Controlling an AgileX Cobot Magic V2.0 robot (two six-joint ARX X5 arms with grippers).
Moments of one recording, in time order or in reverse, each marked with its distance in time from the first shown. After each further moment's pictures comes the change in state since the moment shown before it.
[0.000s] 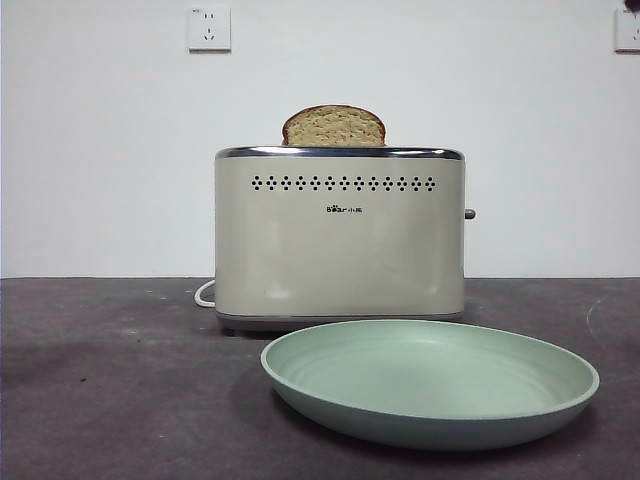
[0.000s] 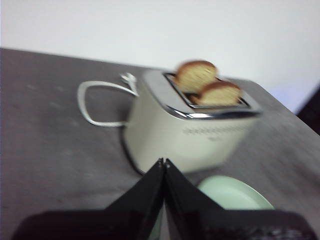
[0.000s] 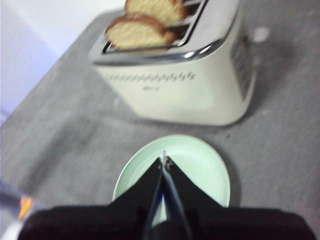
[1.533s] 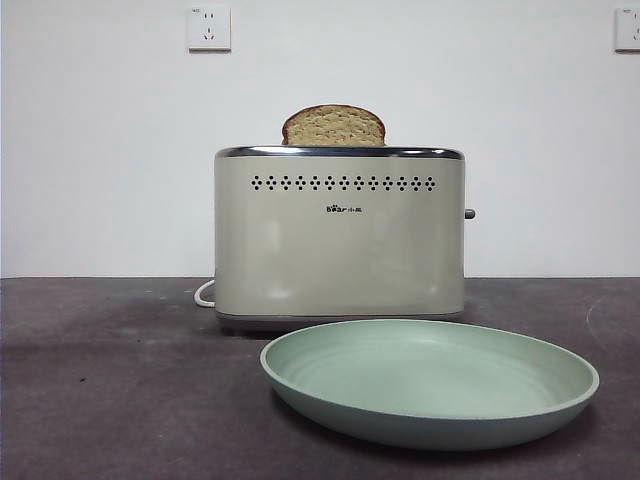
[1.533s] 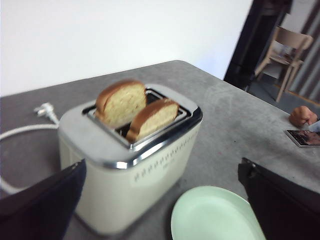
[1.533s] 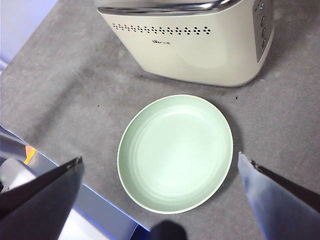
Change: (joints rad) left arm -0.215 0.488 0.222 0.285 0.124 0.207; right arm 0.006 0.091 0.119 -0.235 -0.023 -0.145
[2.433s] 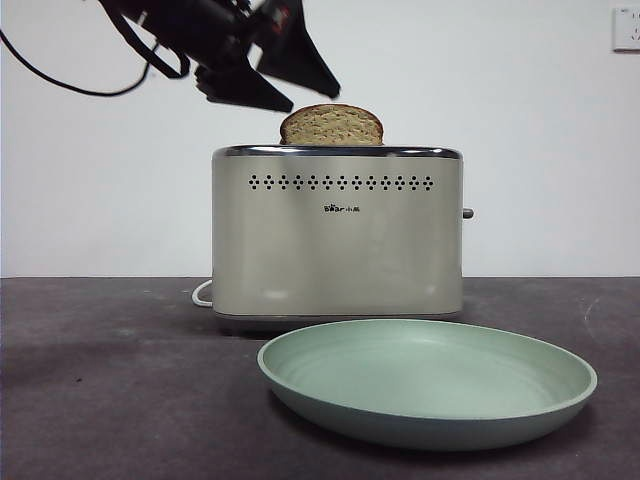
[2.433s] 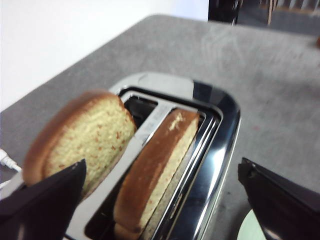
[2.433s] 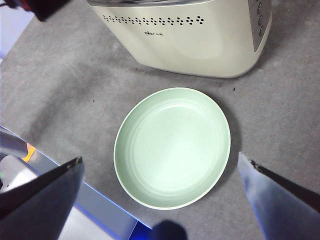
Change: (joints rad) left arm -0.319 0.700 0.341 0.204 -0.226 0.303; right arm 0.000 0.041 0.000 -0.005 0.002 0.000
